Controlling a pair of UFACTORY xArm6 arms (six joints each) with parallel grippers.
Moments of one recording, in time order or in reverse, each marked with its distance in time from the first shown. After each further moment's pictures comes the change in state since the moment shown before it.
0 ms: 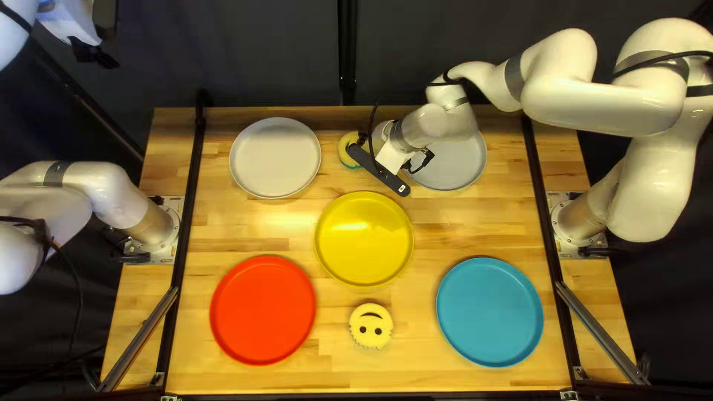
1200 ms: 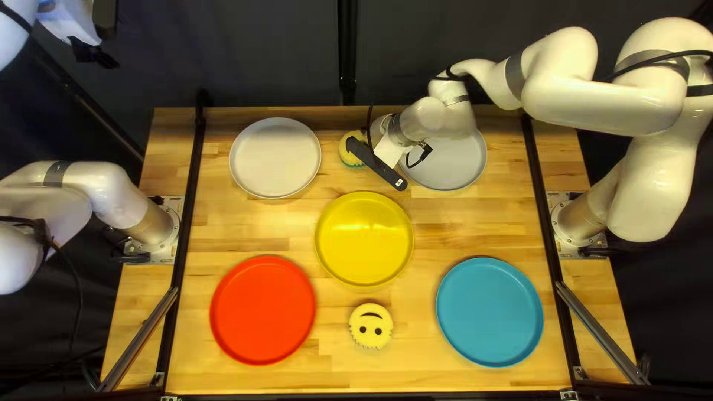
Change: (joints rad) left arm 0.000 0.000 0.000 0.000 0.000 0.000; right arm 0.054 -0.106 0.036 0.297 0.102 -0.228
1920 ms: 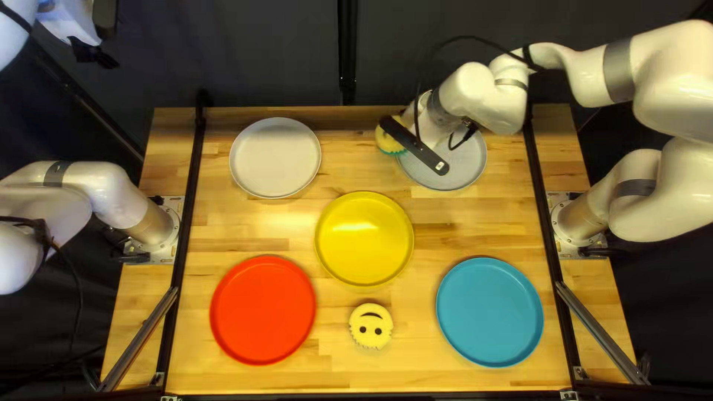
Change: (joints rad) left arm 0.000 0.000 0.000 0.000 0.000 0.000; right arm 0.024 -0.459 0.312 0.384 0.330 -0.321
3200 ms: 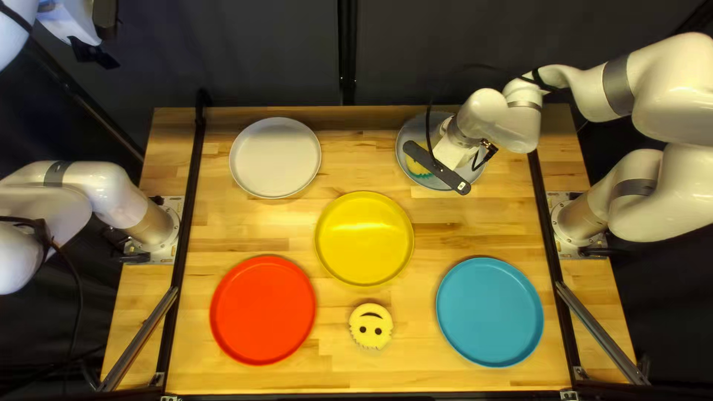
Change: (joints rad) left arm 0.000 0.000 0.000 0.000 0.000 0.000; right arm -0.066 0.108 0.047 -0.030 -0.062 0.022
